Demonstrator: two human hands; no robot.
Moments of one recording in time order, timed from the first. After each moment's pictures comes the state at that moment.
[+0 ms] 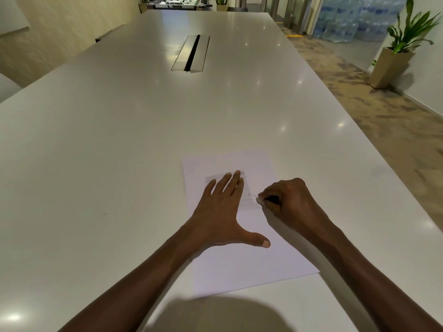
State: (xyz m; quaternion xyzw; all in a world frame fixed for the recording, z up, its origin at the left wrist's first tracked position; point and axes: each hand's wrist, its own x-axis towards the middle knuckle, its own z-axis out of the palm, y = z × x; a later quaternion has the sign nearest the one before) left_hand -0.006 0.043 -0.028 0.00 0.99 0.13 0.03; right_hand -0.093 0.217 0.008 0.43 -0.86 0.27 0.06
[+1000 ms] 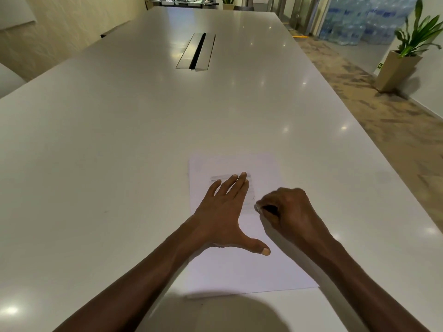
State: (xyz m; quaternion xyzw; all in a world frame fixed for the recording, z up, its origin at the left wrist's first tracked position) left_hand -0.007 0.039 -0.025 0.03 0.99 0.13 0.05; right_hand -0.082 0.213 0.001 0.43 -0.87 0.23 0.05
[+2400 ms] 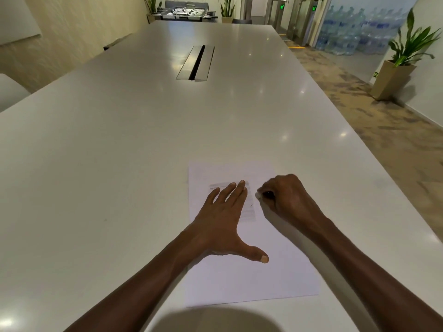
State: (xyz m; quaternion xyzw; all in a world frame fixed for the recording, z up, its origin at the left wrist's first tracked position) left_hand -0.007 0.040 -0.022 0.03 0.99 0.14 0.06; right_hand -0.126 0.201 0.005 0.45 -0.87 0.21 0.07
